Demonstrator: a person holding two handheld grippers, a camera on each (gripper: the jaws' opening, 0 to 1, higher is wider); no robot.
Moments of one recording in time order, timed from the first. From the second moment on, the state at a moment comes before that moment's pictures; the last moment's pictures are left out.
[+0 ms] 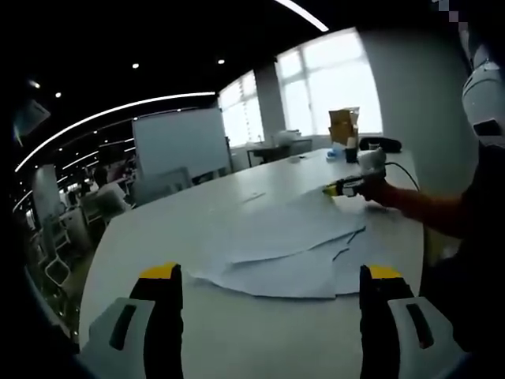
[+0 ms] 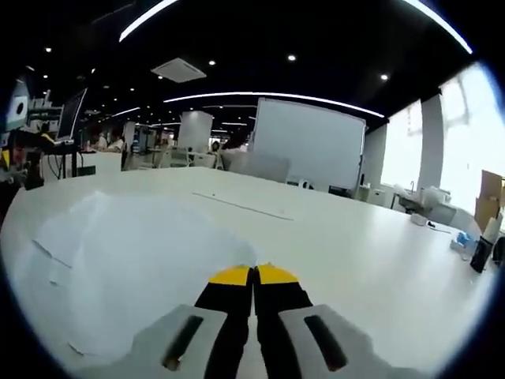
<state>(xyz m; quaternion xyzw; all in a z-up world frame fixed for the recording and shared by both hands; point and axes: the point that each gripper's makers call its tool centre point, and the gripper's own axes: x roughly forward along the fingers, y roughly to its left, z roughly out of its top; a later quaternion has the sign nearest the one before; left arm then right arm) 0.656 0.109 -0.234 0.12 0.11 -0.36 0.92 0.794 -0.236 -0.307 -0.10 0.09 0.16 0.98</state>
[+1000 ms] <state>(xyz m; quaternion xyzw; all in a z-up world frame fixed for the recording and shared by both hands) 0.652 0.115 -0.230 0.11 0.10 -0.35 0.92 0.773 -0.207 -0.234 -0.05 -0.02 0.21 0.98</state>
